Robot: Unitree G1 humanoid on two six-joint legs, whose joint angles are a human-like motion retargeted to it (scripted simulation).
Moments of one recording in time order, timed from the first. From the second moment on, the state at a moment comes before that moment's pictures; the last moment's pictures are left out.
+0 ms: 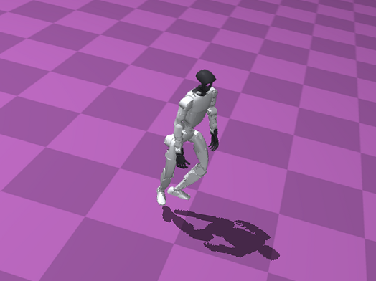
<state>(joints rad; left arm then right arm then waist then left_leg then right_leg) -0.15 0.20 -0.28 1.38 -0.14 -0.09 -0.09 -0.12 -0.24 0.39 1.23 0.10 -0.08 0.06 0.09 0.18 -0.12 -0.61 0.44 0.56 0.98 -0.43 0.02 -0.27 0.01 -0.64 0.43 -0.36 -0.04</state>
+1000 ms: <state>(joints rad) -0.14 0.21 -0.18 1.36 -0.31 -0.09 0.05 -0.08 -0.23 0.36 1.31 0.25 -0.07 0.00 -0.07 0.09 0.05 -0.16 0.31 0.31 1.19 -0.18 0.00 -0.51 0.14 -0.15 0.68 -0.26 -0.04</state>
